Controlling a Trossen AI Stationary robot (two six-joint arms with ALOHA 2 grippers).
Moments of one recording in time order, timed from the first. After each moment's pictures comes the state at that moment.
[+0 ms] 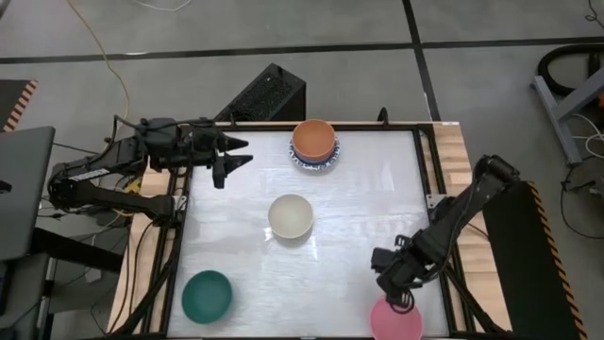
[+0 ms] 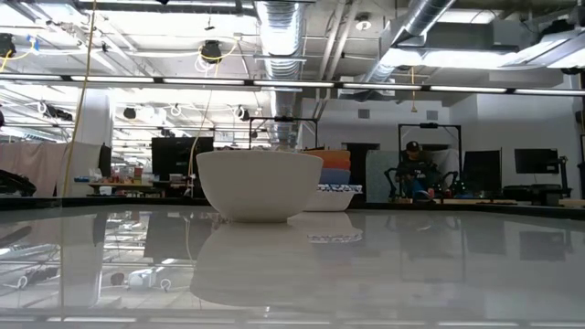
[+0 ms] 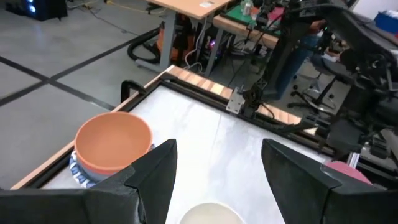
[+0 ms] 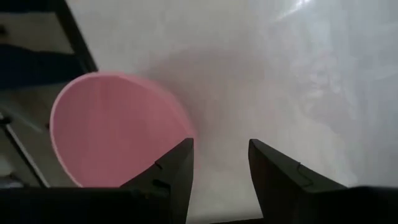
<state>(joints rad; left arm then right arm) 0.16 0.92 1.20 -0.46 -0.12 -0.30 0.75 1.49 1.27 -1.11 -0.08 1.07</state>
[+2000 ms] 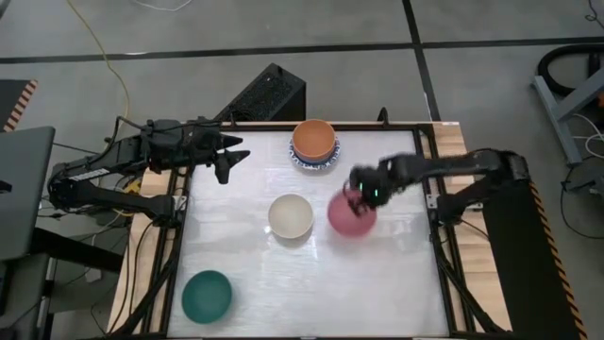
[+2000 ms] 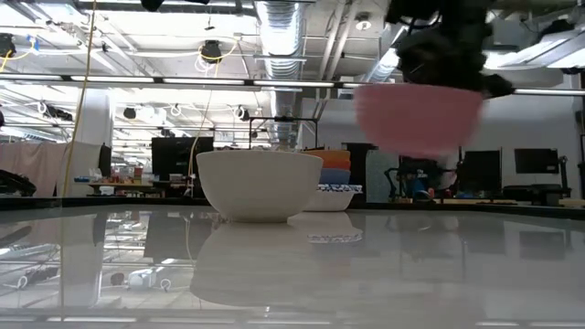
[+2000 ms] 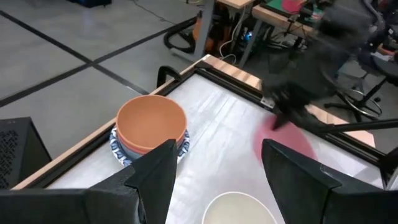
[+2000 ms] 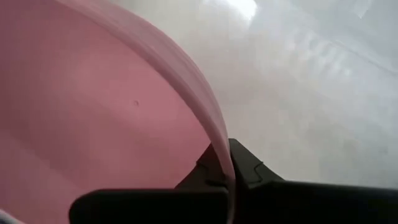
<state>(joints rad) 0.16 0.92 1.20 -0.55 -0.26 -0.34 -0.09 1.33 1.09 -1.06 -0.04 0.99</state>
